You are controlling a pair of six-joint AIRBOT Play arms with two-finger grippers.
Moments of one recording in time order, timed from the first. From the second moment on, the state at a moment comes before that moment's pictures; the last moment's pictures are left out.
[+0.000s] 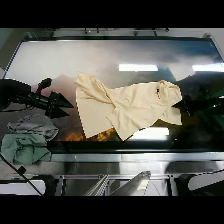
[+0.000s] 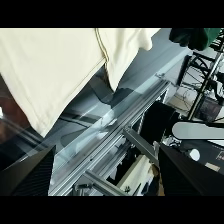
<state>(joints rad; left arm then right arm) 0.25 -1.56 1.12 -2.46 1.64 1.95 -0.52 -1.80 1.12 -0.66 1.20 1.00</state>
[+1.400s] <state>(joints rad) -0.07 -1.62 0.77 -2.57 1.18 2.00 -0.51 -1.81 1.12 -0.62 1.21 0.98</state>
